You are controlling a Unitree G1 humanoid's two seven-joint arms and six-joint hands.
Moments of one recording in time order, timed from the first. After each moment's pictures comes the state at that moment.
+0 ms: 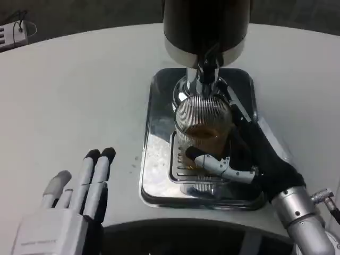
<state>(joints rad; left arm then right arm) 0.48 0.17 -0.10 -0.68 1.11 -0.09 0.26 -0.50 -0.23 0.10 0.31 -0.33 -0.35 -0.06</state>
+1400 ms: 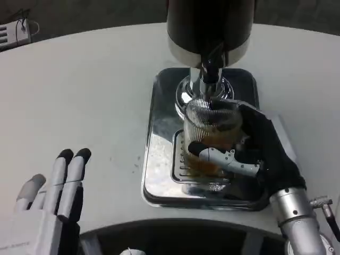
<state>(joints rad) 0.54 0.12 -0.04 -0.74 1.07 -0.07 0.24 -0.50 -0.13 0.05 0.30 -0.26 -0.30 -0.13</state>
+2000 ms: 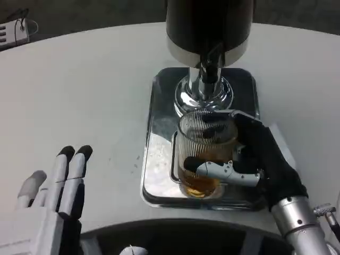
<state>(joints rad) 0.52 0.12 -0.04 -0.74 1.07 -0.07 0.24 -0.41 -0.12 0.06 0.13 -0.23 -0.21 -0.04</state>
